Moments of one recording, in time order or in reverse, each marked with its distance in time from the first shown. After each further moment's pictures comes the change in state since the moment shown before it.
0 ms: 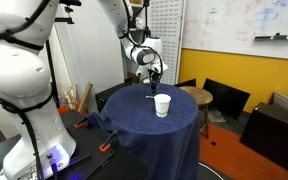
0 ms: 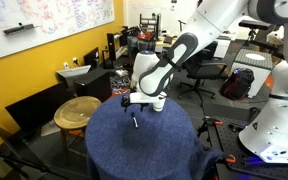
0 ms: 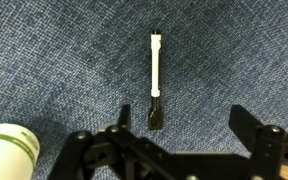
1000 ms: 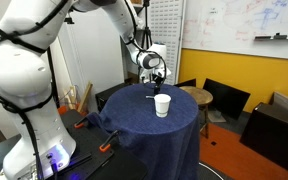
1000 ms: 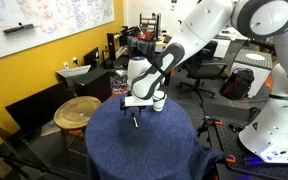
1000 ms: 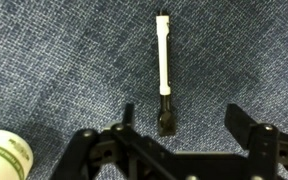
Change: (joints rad) arm 0.028 0.138 -0.057 0.149 -0.005 -0.104 0.059
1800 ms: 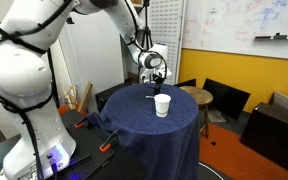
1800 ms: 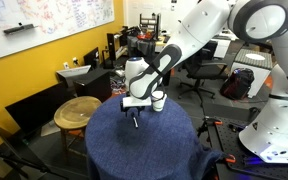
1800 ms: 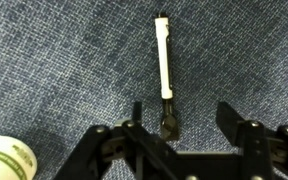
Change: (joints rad) arm 0.007 0.029 -0.012 0.050 -0.002 -0.070 0.041
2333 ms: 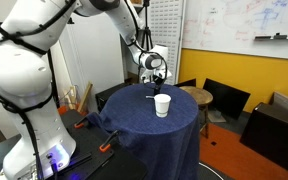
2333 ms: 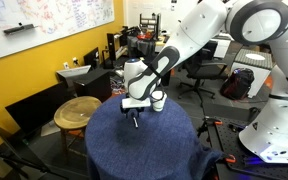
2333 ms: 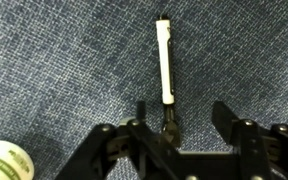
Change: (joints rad) arm 0.000 0.026 0.000 0.031 0.000 -0.030 0.001
